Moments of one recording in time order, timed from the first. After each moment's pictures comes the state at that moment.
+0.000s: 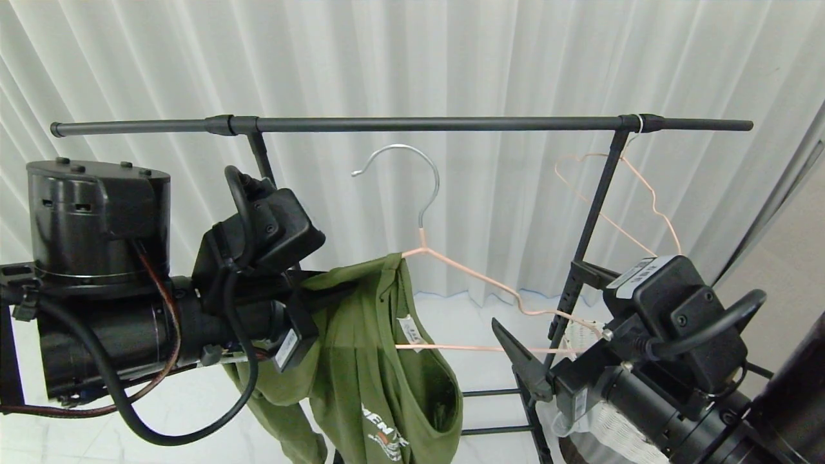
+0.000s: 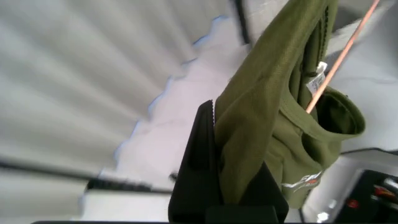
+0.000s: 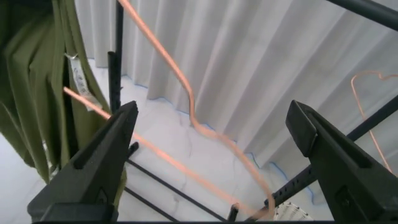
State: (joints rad) left arm -0.52 1.39 -0.80 -0.22 -0.18 0.55; right arm 1.12 1.54 -0.47 -1.12 -0.52 -0.28
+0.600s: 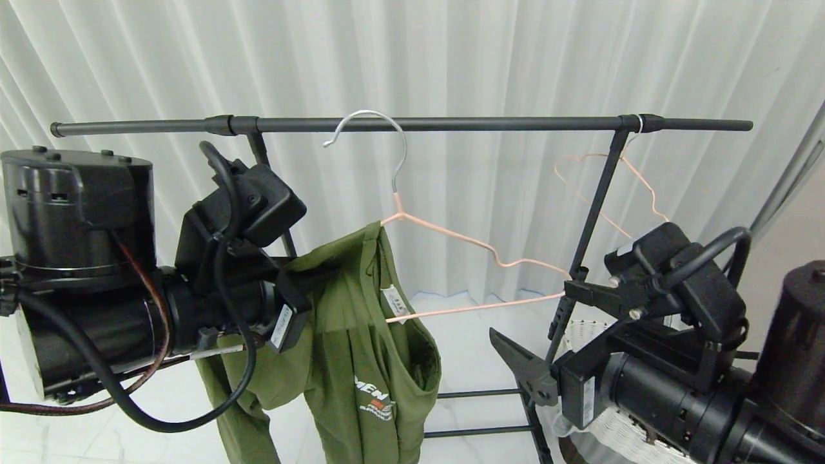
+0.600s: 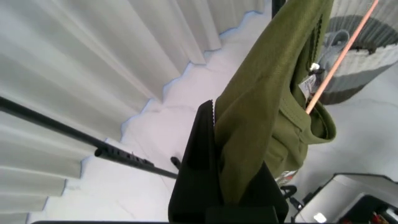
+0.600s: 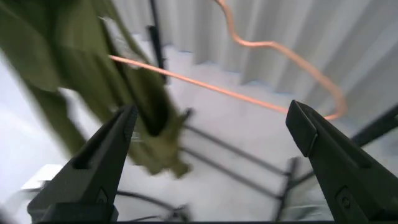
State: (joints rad) left arm -0.52 1.38 -0.81 -0.23 -0.06 0.42; right arm 1.13 1.45 -0.66 -0.60 -0.46 0.07
